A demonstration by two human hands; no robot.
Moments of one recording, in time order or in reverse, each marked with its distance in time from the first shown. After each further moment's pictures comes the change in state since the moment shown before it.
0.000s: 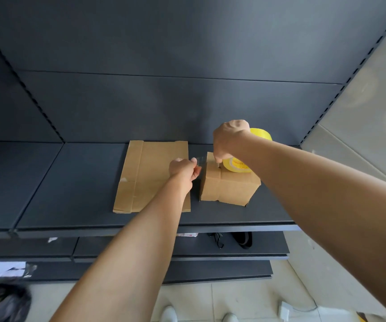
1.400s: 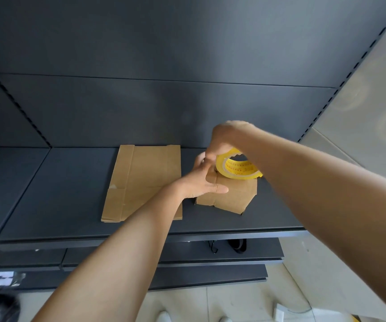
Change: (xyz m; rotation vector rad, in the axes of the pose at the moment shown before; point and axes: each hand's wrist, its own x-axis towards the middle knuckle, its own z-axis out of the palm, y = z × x) left_hand -0.015 -0.004 0.014 1.065 -0.705 0.509; right_hand 0.007 0.029 -0.015 0.246 -0.172 0.040
